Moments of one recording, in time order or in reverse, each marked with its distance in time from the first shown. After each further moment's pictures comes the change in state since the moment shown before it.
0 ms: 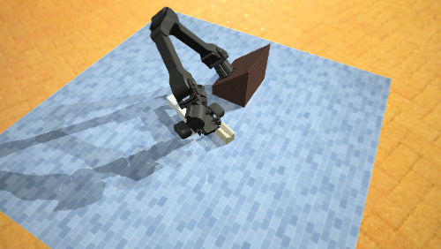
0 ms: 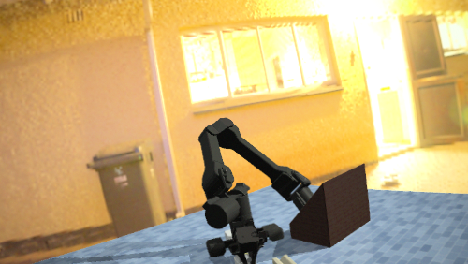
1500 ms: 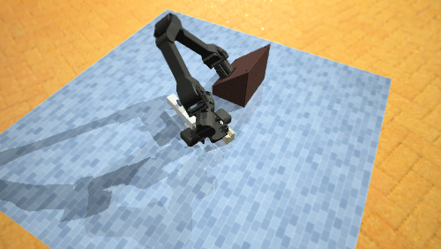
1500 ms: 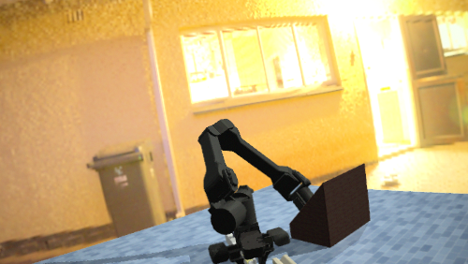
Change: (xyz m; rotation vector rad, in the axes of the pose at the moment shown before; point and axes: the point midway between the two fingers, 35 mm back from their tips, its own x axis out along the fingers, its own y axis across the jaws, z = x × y) arm -0.001 0.000 0.040 -0.007 0.004 -0.003
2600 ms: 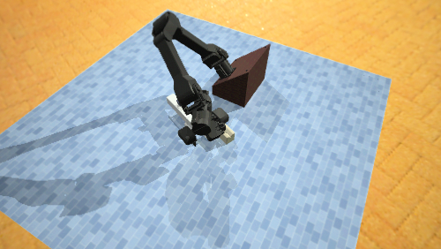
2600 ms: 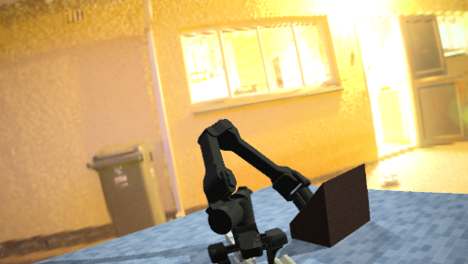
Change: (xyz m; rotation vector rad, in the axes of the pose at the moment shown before) arm 0.005 -0.001 -0.013 0.009 -0.006 0.001
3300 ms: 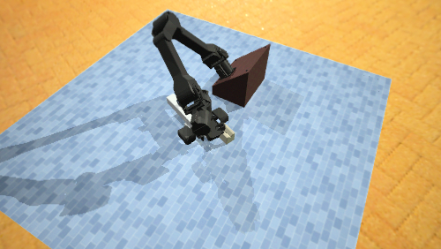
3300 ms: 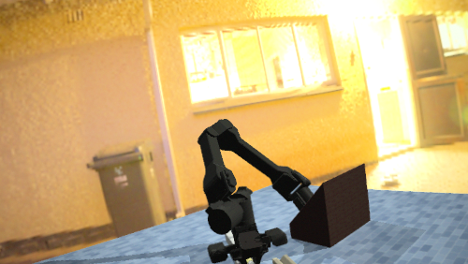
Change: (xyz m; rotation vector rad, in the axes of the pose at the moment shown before) arm 0.000 0.000 -0.002 0.001 -0.001 -0.001
